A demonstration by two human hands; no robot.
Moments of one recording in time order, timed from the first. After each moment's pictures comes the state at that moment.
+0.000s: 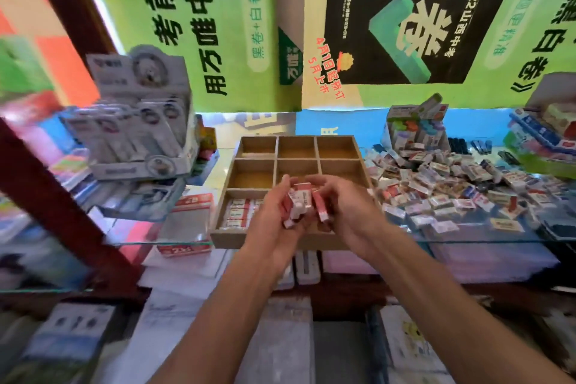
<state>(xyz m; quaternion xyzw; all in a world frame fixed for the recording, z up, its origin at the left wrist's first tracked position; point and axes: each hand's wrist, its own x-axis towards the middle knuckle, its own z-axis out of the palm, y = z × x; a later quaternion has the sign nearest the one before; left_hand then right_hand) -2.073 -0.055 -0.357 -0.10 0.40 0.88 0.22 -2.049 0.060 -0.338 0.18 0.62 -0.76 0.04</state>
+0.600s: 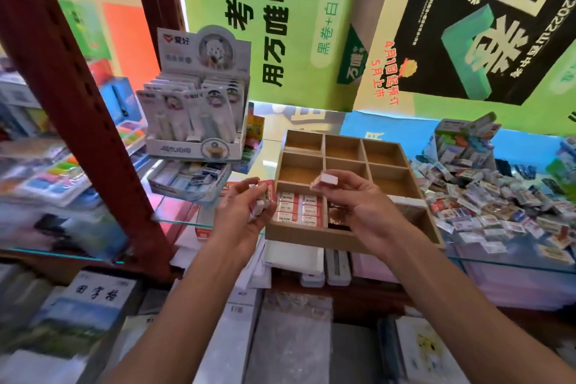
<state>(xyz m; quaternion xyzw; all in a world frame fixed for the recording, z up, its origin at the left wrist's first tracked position) -2.116 -0.184 -0.374 -0.18 0.43 0.88 0.12 -2.076 0.001 -0.342 0.14 0.63 -0.76 0.03</state>
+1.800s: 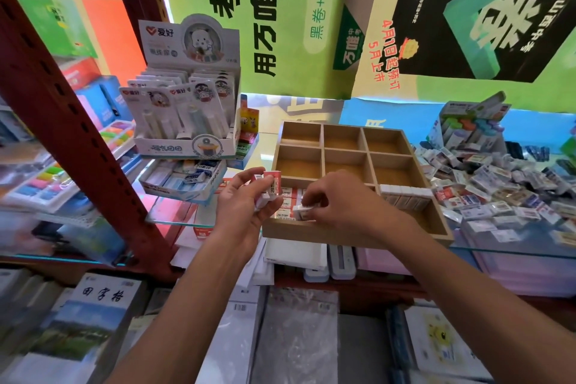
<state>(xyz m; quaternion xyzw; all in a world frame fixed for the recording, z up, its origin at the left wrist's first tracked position) -2.120 -0.174 -0.372 -0.15 0.49 0.85 0.12 -2.103 0.002 -0.354 -0.13 0.97 -0.20 0.03</state>
